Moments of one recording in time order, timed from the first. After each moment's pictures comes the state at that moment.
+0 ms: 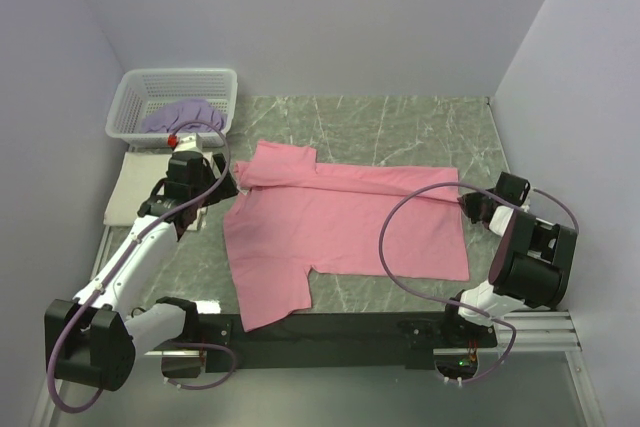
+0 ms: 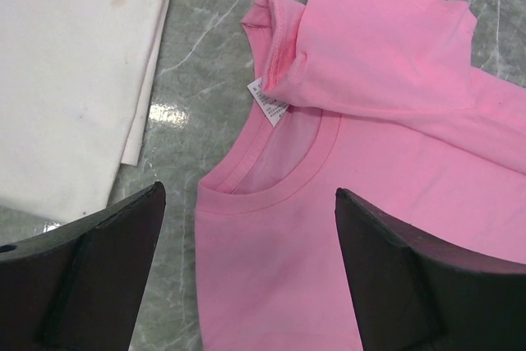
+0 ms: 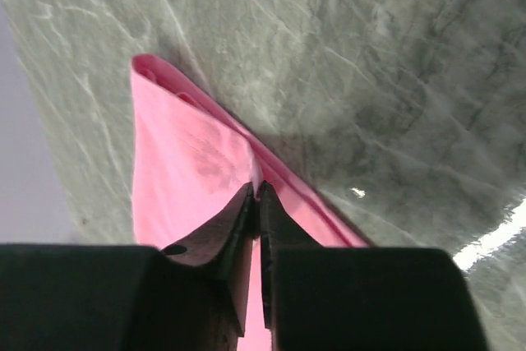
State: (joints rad) left arm -0.20 1.08 0.76 -0.33 -0.14 -0.47; right arm -0.43 1.51 0.59 0.12 -0.18 1.03
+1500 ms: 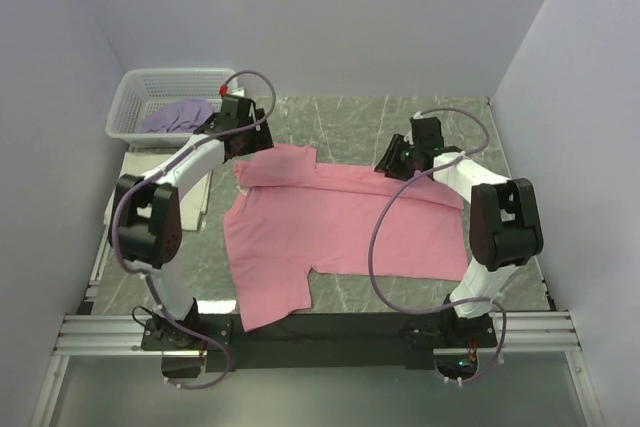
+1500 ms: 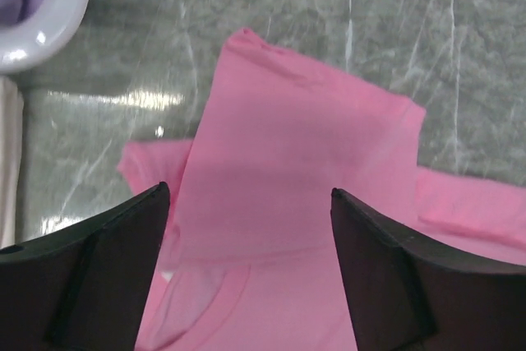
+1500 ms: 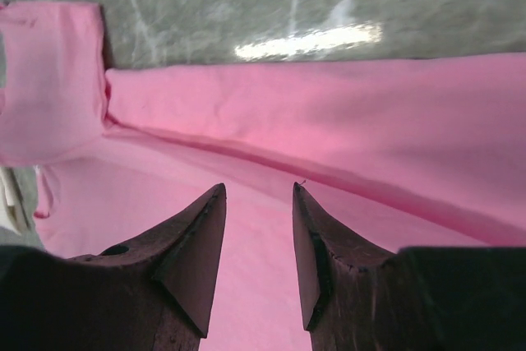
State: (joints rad) left arm -0.29 1.76 1.34 -0.34 -0.13 -0.48; right arm 0.15 1.74 1.11 -0.23 -0.26 0.55
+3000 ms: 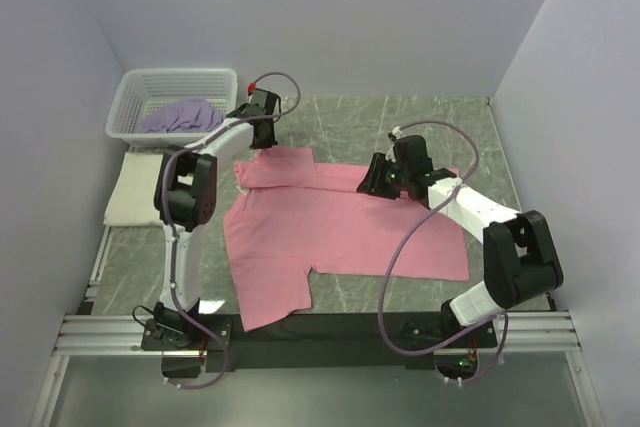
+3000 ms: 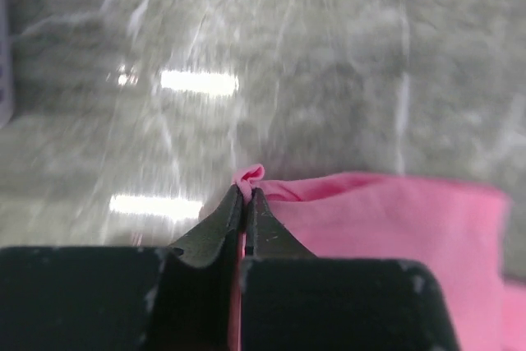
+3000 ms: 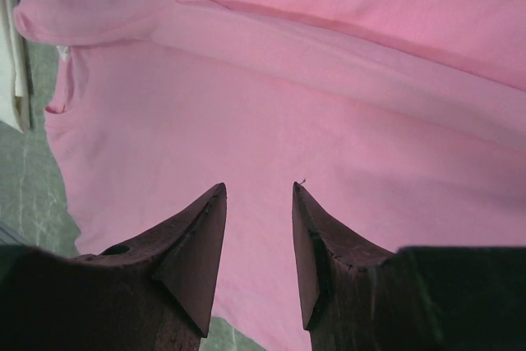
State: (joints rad) left arm -0.33 2.23 1.77 -0.44 -0.26 -0.36; right arm 0.34 1.51 0.91 -0.19 -0.27 0.54
